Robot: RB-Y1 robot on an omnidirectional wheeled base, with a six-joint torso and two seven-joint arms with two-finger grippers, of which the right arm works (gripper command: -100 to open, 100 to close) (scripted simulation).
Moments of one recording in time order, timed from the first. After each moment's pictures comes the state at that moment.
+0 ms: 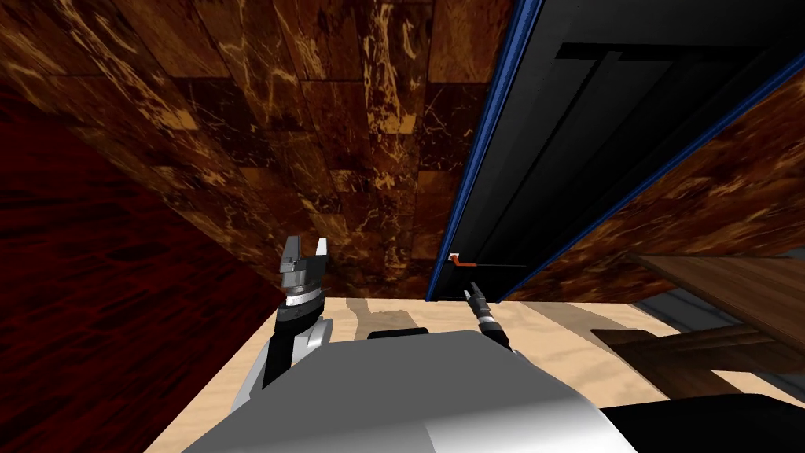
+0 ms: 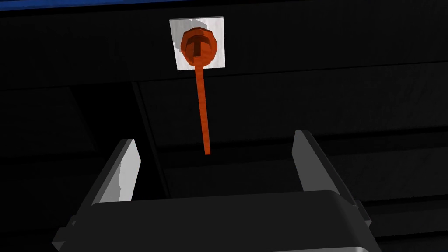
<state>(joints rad) 0.19 -0.42 0.05 -0.76 -0.21 -0.99 -0.29</state>
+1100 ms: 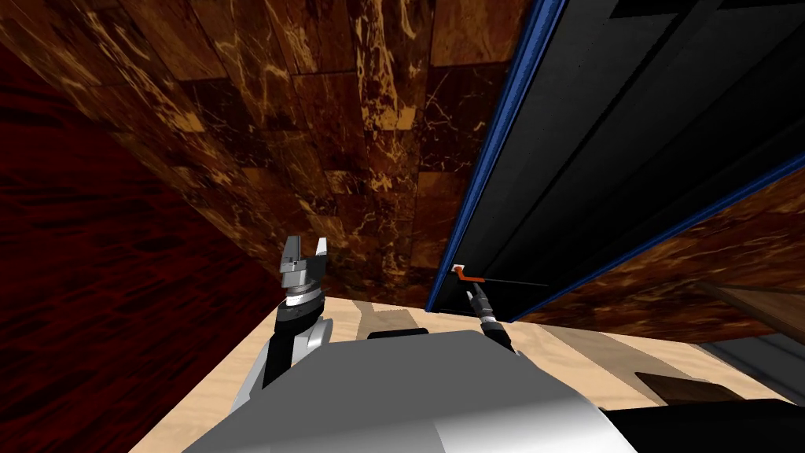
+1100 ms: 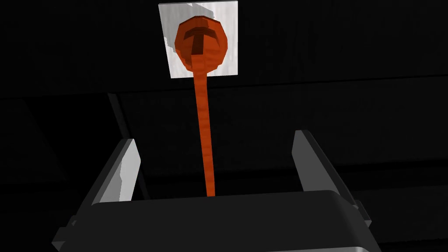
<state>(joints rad) 0.14 -0.43 0.04 -0.66 -0.23 -1.01 -0.31</state>
